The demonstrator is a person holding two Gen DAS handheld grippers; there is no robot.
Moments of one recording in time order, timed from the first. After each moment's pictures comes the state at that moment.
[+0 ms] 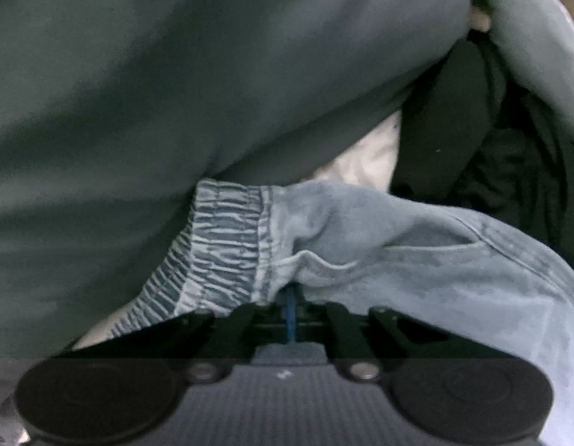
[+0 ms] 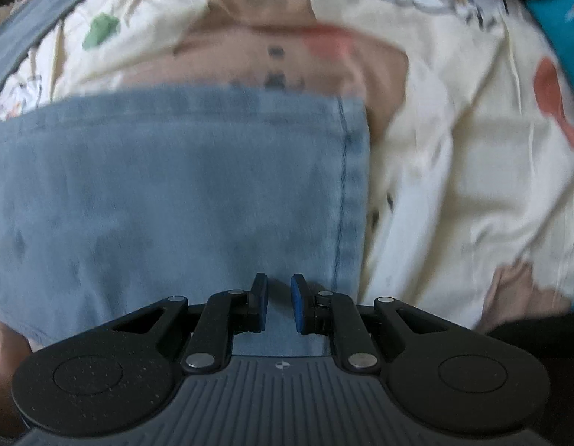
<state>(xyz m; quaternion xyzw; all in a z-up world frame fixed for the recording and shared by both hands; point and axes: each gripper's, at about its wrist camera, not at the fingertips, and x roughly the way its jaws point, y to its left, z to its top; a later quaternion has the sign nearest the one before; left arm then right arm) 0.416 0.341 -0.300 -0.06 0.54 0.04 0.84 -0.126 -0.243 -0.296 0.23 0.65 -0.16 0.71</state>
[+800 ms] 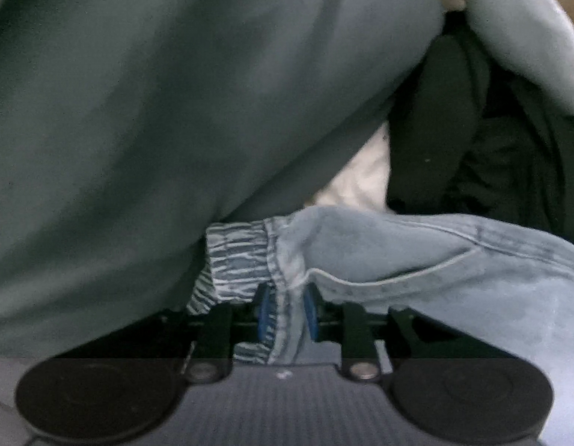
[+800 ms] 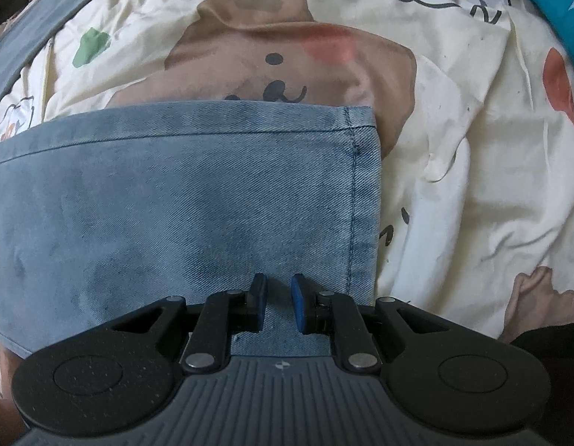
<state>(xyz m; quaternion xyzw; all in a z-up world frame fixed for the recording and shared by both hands) 0.434 0.332 -0.280 0.03 0.55 0.02 0.83 -0.130 -0.251 -0.337 0.25 0.64 -0.17 0.71</state>
